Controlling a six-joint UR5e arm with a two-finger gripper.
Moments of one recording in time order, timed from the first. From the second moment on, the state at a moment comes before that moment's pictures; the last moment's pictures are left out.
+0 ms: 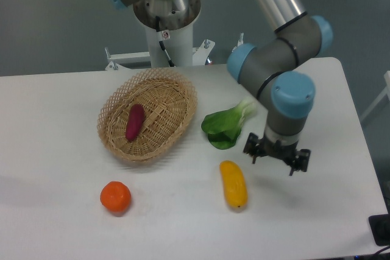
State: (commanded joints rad) arm 2.53 -2.11 -1.54 -0.95 1.55 0.82
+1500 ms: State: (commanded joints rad) arm 2.44 -2.20 -1.54 -0.91 1.57 0.65
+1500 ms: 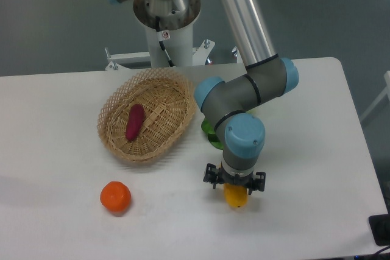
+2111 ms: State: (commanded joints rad) arm 2.44 -2.19 -1.53 -0.92 1.57 0.64
